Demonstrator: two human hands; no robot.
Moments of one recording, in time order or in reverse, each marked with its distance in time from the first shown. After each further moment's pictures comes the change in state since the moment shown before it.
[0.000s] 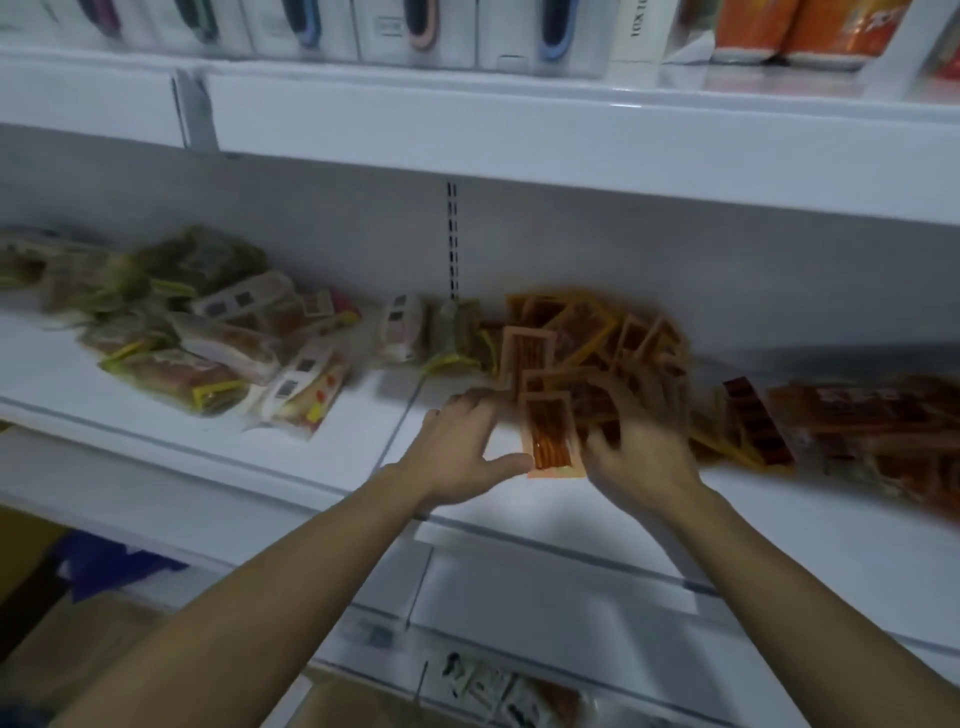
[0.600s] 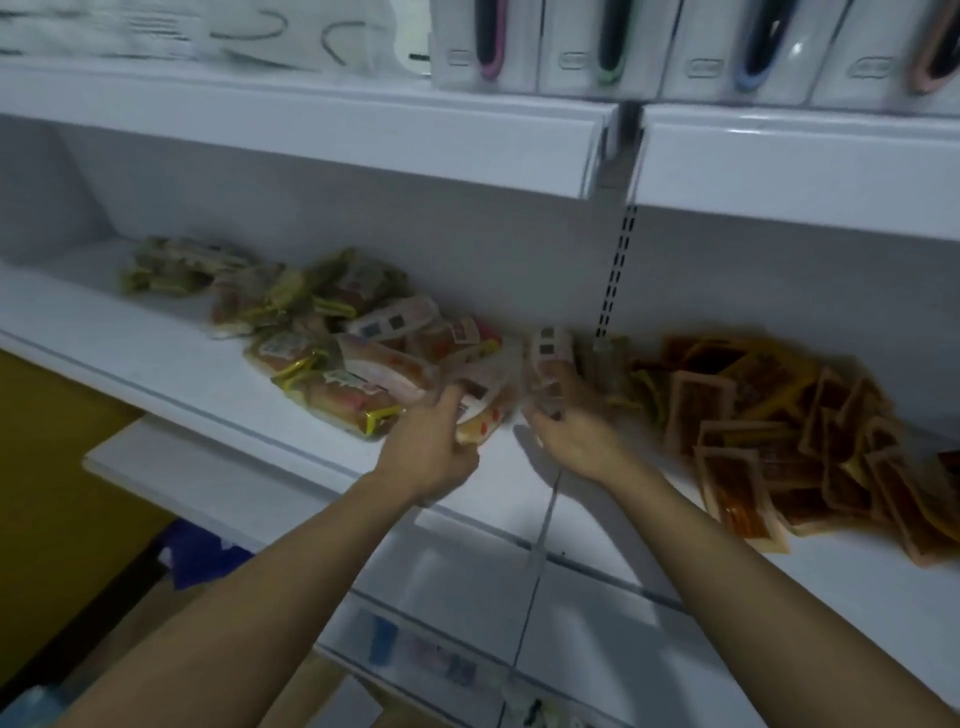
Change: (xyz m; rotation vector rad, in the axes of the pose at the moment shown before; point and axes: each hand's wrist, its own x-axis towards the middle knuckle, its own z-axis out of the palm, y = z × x) left_hand -0.065 -0.183 -0.088 0.025 0.158 -0.347; right_hand 0.084 -0.233 0.091 0.576 -0.337 0.038
